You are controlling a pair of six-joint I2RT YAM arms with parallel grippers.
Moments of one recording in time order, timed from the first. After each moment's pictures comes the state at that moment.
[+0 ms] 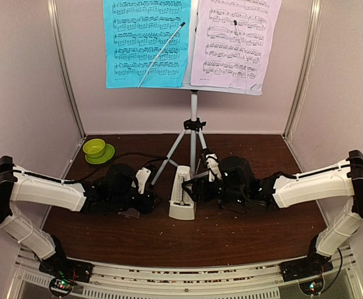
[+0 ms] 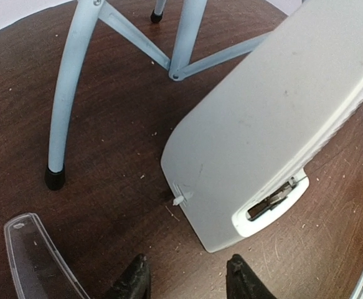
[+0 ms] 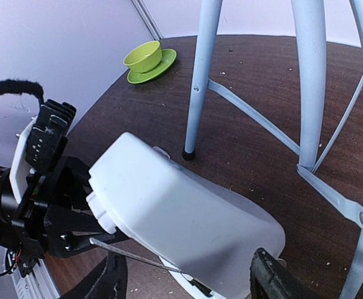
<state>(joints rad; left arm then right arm) -0.88 1.46 0.66 0.17 -0.01 -0.29 1.00 1.56 0.86 0.29 0.13 0.52</state>
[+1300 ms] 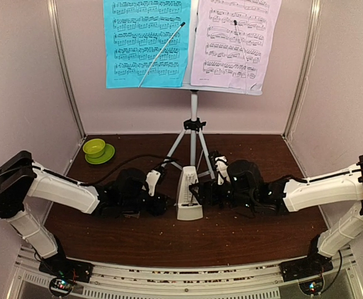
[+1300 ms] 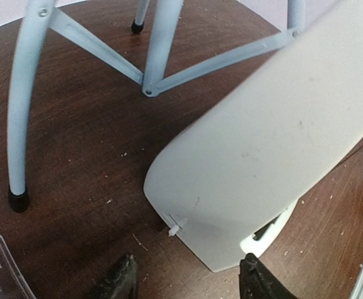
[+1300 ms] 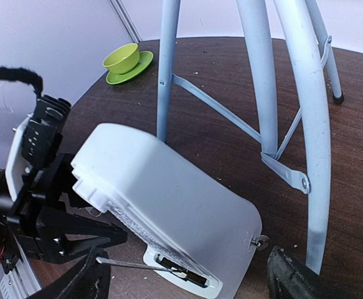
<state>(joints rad) -0.93 1.61 0.69 0.34 -0.01 -0.35 1.02 1.46 0.77 0.25 0.21 0.50</state>
